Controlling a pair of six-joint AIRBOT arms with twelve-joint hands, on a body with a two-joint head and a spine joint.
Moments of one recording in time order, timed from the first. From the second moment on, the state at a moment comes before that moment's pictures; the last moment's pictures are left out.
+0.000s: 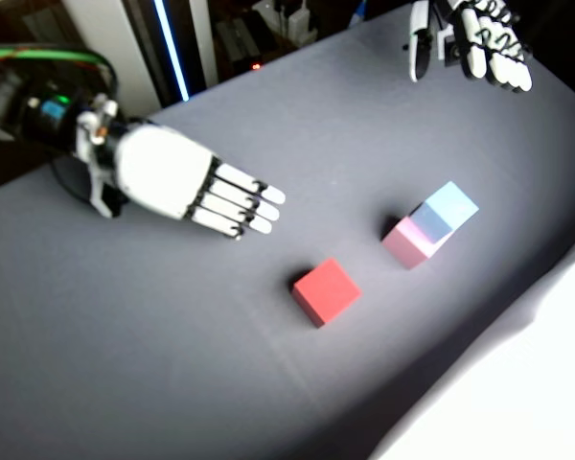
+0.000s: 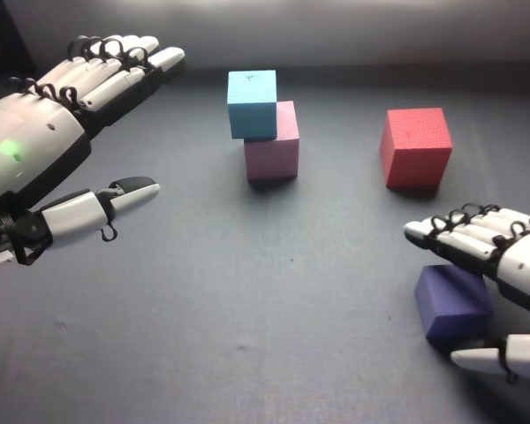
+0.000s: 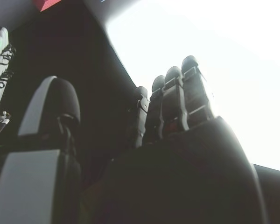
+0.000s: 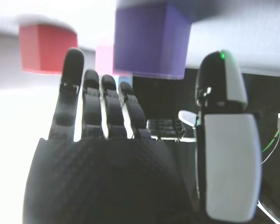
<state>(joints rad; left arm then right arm) 0.88 -0.95 1.12 -0.09 -1.21 0.67 -0.93 -1.03 1.00 0.22 0.78 -0.97</state>
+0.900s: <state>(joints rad) 0.95 -0.95 1.11 -0.14 -1.25 0.65 -0.63 -0.99 1.07 0.21 0.76 -1.13</state>
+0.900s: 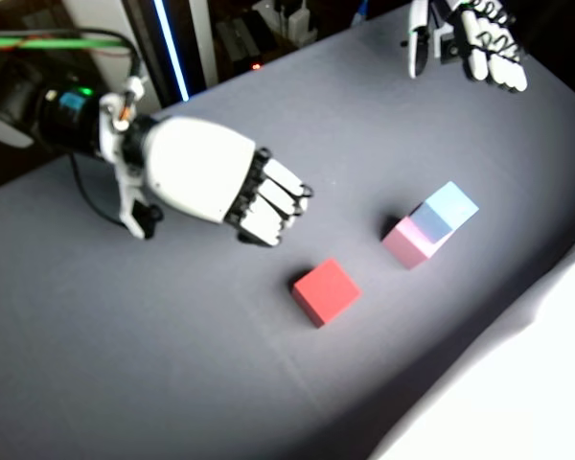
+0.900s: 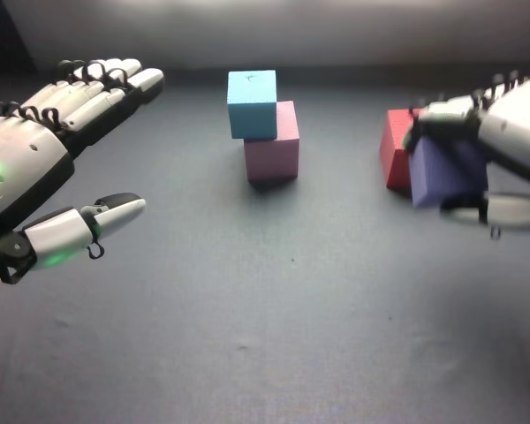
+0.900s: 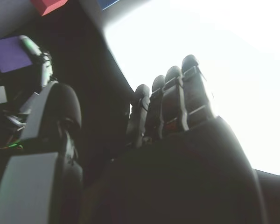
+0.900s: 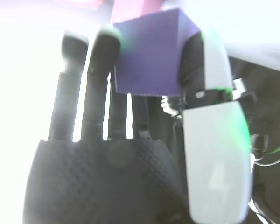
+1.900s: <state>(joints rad) 0.98 -1.00 1.13 -0.14 -1.24 0.60 -0.41 -1.22 1.43 0.41 0.44 -1.18</state>
